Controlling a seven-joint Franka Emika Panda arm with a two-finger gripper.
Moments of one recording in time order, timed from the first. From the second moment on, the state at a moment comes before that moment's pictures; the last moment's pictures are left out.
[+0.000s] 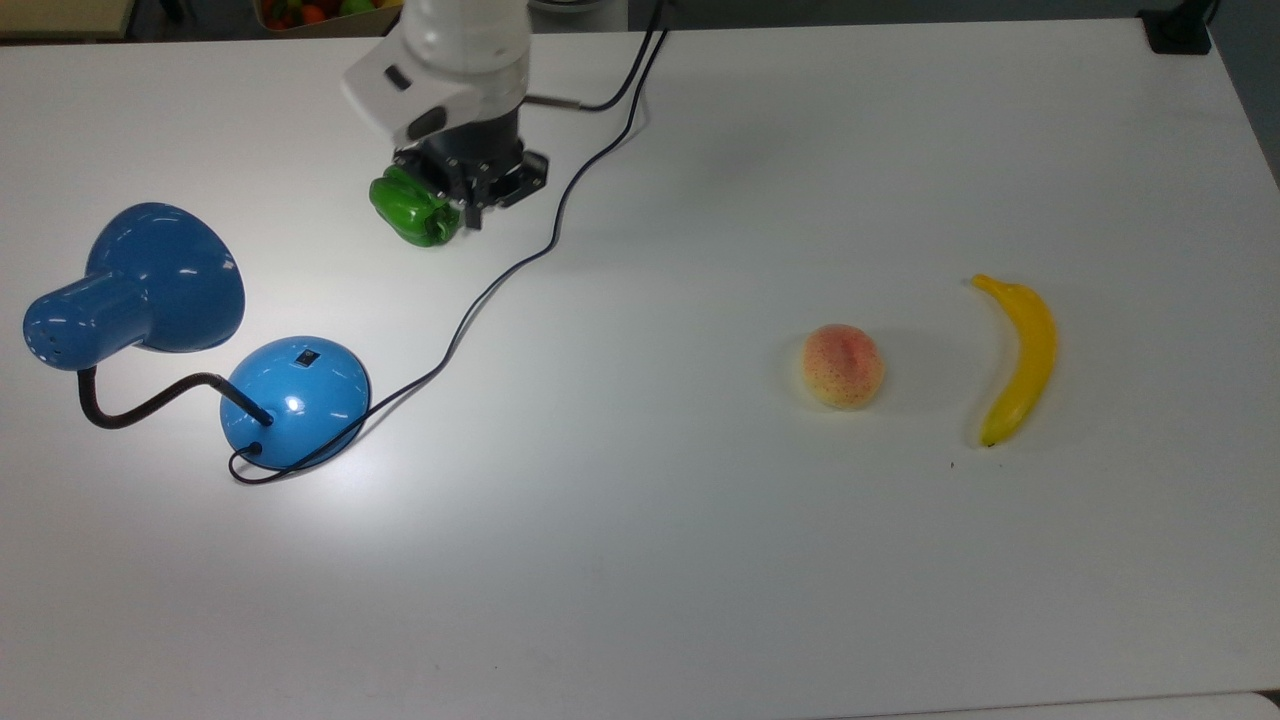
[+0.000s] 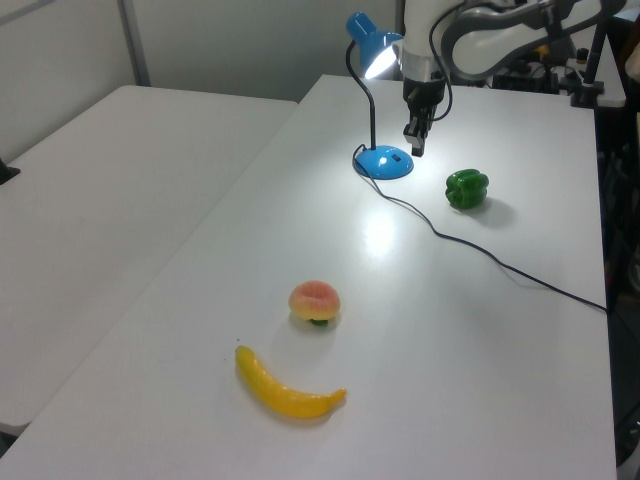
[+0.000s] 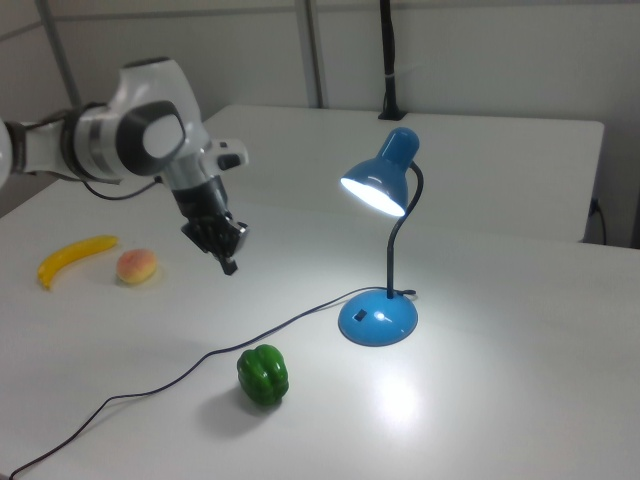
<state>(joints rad) -0.02 0.17 0.08 -1.80 -0.18 2.01 0.12</state>
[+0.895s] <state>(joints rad) 0.13 -0.01 -0.03 -1.66 -0.05 1.61 -0.02</state>
